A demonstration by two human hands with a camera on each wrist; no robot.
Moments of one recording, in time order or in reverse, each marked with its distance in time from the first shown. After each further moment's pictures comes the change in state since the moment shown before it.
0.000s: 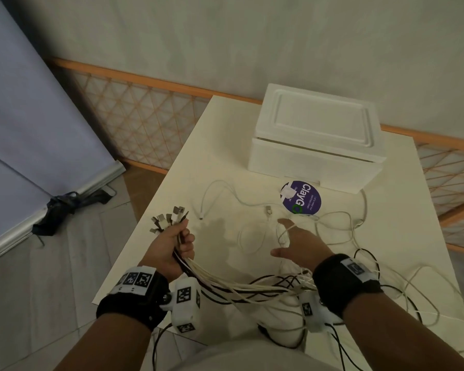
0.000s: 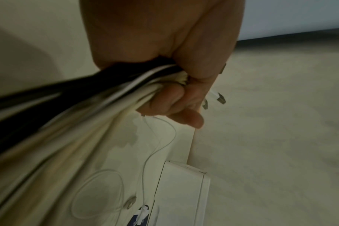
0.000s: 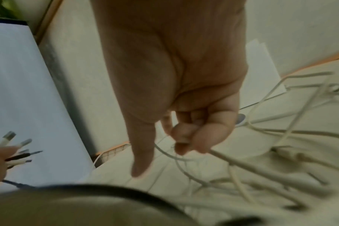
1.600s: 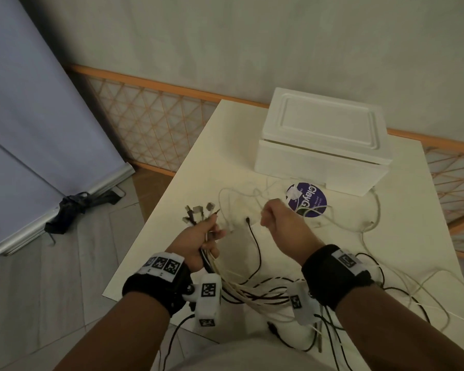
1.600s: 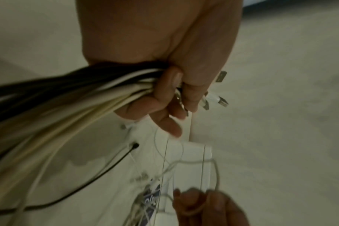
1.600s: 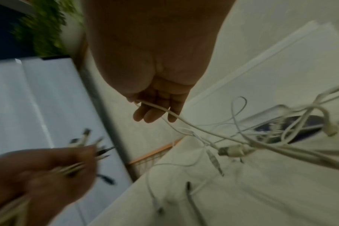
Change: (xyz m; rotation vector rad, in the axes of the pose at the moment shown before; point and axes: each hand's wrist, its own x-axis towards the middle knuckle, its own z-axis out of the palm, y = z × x) left_hand -0.006 -0.012 0.030 0.227 -0.062 -0.041; right_hand -0.026 -0.066 -0.017 0.244 0.332 -0.455
